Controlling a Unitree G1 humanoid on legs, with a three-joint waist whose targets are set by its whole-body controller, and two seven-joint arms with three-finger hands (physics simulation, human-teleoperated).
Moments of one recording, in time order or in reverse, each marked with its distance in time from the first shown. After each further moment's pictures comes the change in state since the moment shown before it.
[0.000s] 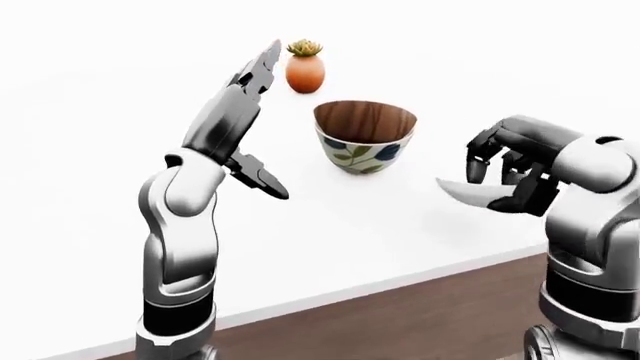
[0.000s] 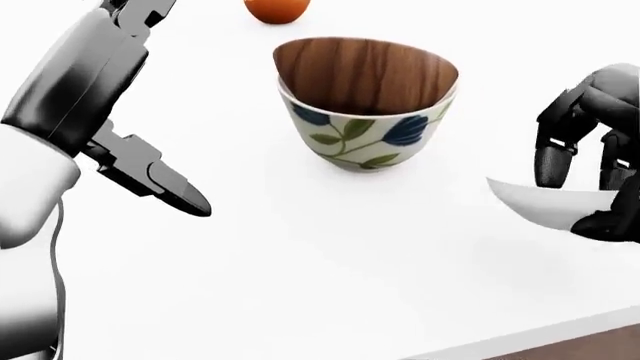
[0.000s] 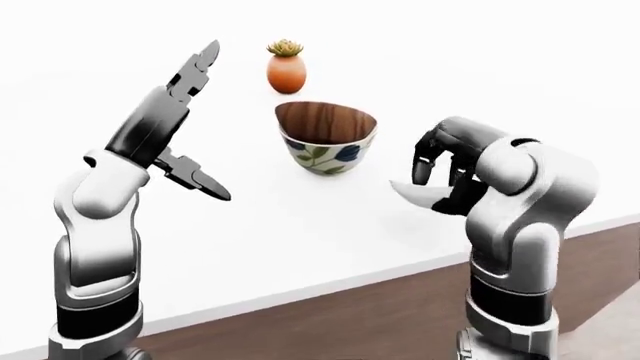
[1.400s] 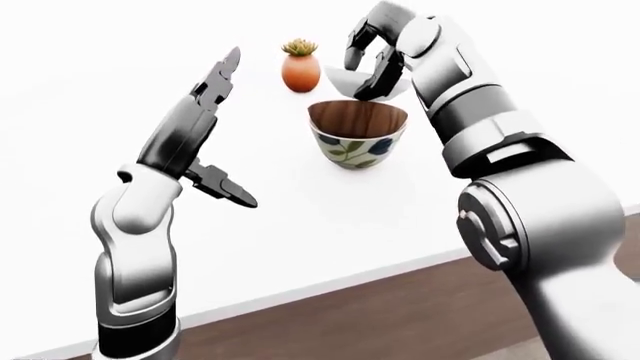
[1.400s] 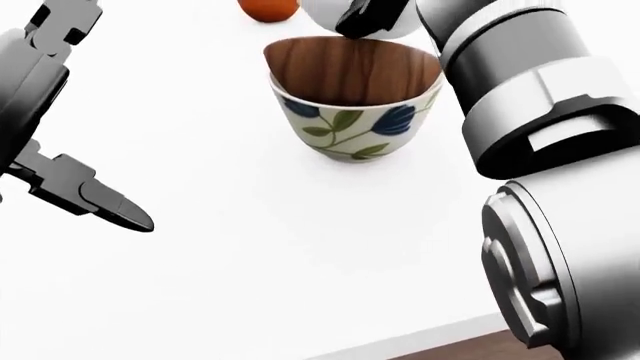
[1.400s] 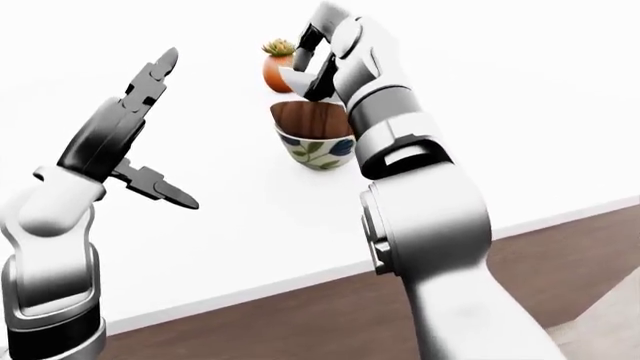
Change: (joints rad) left arm 0.103 0.128 0.109 -0.036 -0.162 -0.045 0.015; right arm -1.016 0.275 0.210 1.593 0.421 -0.159 -0.988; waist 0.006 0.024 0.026
